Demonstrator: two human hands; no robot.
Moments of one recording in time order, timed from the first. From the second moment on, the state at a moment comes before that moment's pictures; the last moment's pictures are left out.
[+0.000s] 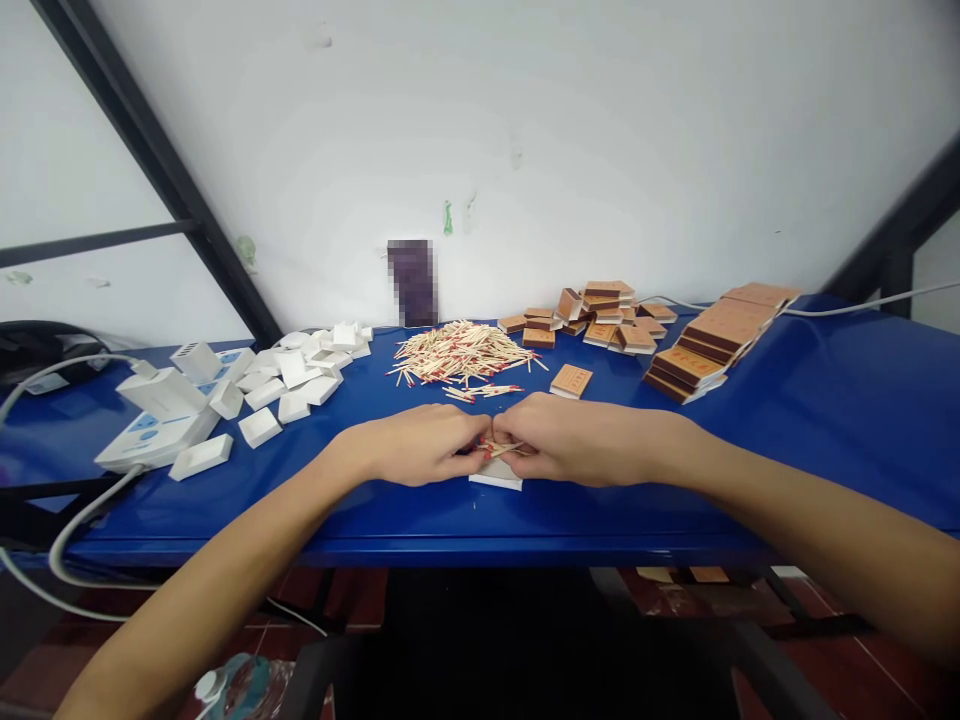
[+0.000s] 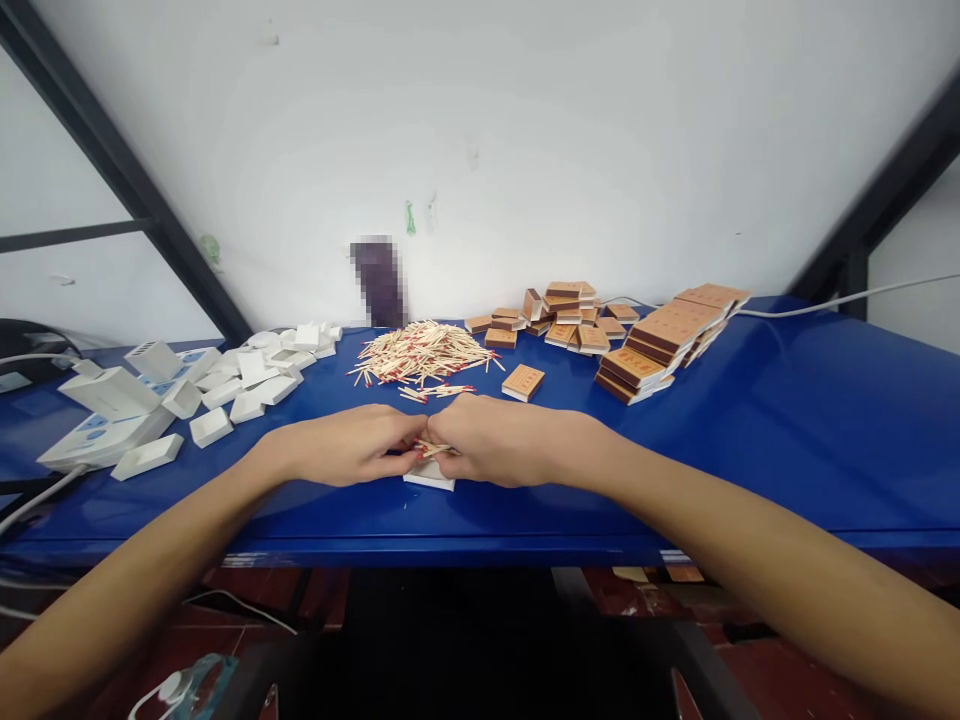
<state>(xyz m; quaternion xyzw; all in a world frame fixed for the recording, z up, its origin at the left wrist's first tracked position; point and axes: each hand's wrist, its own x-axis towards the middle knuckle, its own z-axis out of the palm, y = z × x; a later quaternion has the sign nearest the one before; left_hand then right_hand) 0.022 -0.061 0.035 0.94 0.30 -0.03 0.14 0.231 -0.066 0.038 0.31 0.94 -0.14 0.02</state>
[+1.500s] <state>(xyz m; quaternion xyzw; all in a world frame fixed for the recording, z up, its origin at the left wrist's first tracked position) 0.021 -0.037 0.015 0.95 0.26 0.10 0.13 0.244 -0.035 0.041 0.30 0.93 -0.20 -0.02</state>
